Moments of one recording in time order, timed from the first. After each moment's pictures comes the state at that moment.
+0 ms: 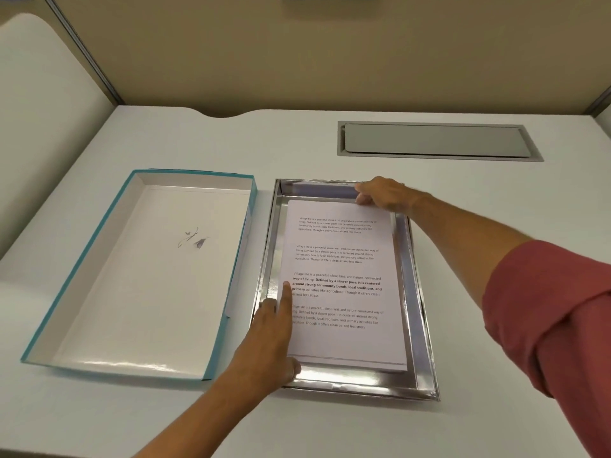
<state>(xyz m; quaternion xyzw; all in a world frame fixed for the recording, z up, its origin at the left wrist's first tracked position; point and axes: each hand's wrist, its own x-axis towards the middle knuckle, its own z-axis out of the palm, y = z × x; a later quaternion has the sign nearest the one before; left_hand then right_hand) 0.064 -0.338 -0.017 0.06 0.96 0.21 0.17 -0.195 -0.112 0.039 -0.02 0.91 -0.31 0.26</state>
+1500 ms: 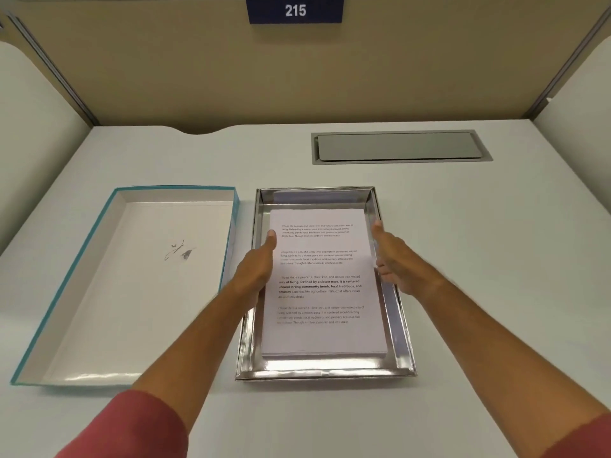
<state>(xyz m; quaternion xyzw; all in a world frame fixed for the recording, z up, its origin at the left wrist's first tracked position) -0.040 -0.329 0.038 -0.25 0.73 0.60 0.22 -0.051 -0.094 0.055 0.22 0.77 -0.56 0.22</state>
